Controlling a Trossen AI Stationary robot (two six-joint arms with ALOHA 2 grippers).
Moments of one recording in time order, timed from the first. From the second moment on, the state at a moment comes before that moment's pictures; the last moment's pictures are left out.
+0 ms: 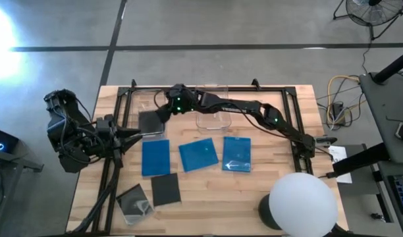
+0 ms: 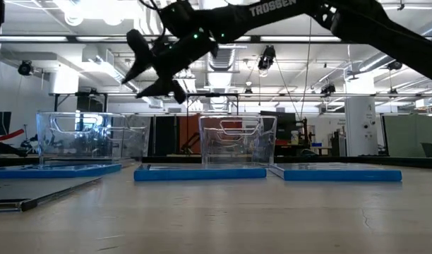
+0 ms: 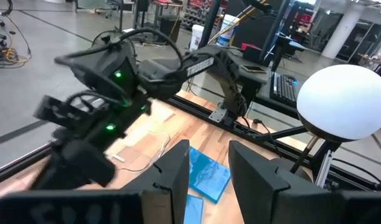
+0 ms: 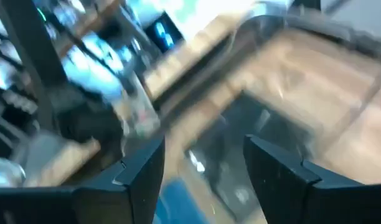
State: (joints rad) left arm -0.92 0.88 1.24 -0.94 -1.23 -0.90; right arm -0.24 2.43 2.27 -0.36 -0.08 0.61
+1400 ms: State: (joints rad) left arm -0.87 1.06 0.42 -0.31 -0.20 -1.60; right arm 0.14 2.58 2.26 -0.77 -0.35 1.05
